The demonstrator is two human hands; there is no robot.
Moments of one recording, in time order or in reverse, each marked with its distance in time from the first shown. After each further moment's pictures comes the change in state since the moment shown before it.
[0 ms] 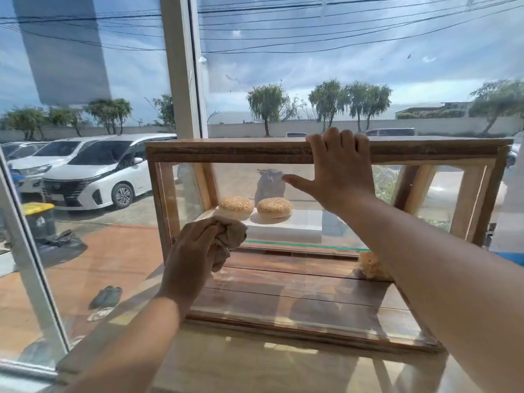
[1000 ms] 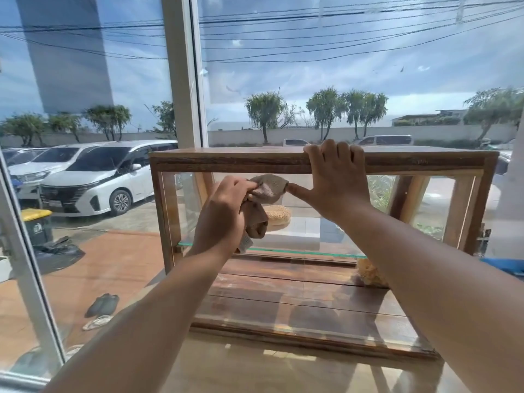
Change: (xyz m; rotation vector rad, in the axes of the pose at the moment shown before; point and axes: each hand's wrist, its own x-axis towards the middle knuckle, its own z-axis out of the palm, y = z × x) left_hand 0.086 0.065 -0.023 -0.141 0.112 0.022; right_hand 0.000 -0.002 -0.004 0.015 -0.024 0.005
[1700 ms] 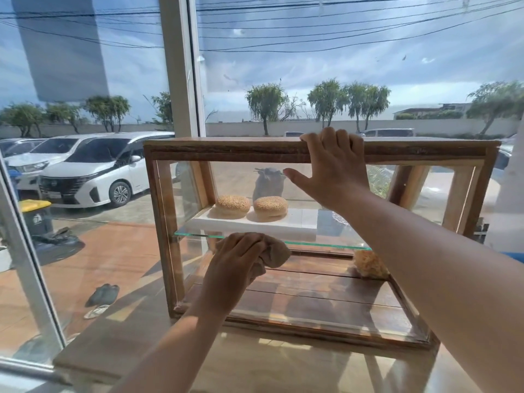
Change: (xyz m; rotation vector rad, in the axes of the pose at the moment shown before) left_hand -0.102 -0.016 0.046 0.074 -0.251 0.190; right_hand 0.001 0.005 -0.002 0.101 -0.010 -0.013
